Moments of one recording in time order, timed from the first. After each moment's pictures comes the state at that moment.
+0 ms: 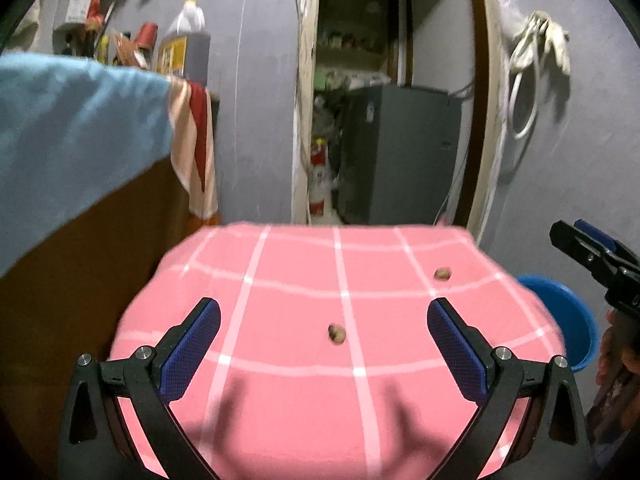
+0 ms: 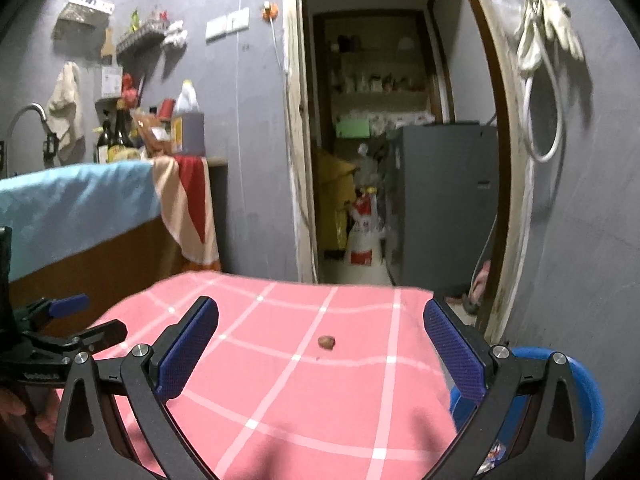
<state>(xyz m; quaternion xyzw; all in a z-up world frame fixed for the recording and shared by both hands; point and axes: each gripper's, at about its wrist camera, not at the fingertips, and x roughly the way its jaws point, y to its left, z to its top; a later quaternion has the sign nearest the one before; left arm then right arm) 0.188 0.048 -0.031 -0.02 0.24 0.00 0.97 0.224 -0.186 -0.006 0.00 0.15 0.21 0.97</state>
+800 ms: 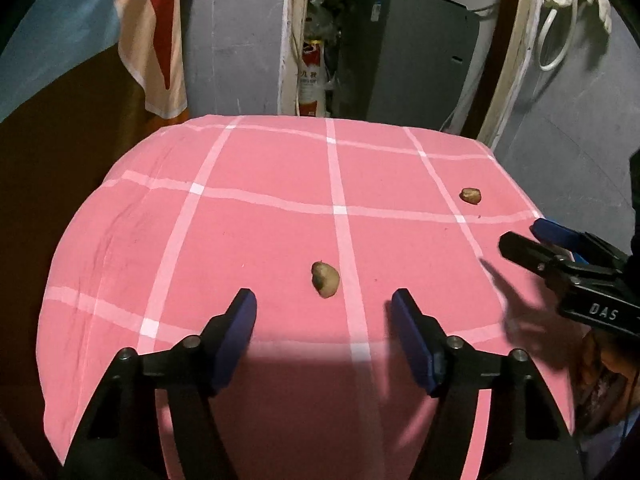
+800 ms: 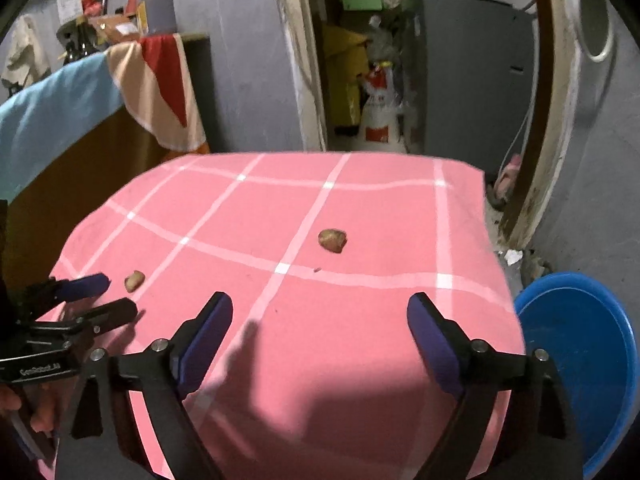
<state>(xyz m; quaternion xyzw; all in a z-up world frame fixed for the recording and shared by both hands) 0.252 0.044 -0.080 -0.04 0.41 -0.02 0.91 0.308 -0.158 -0.074 -0.03 0.37 0.23 0.90</state>
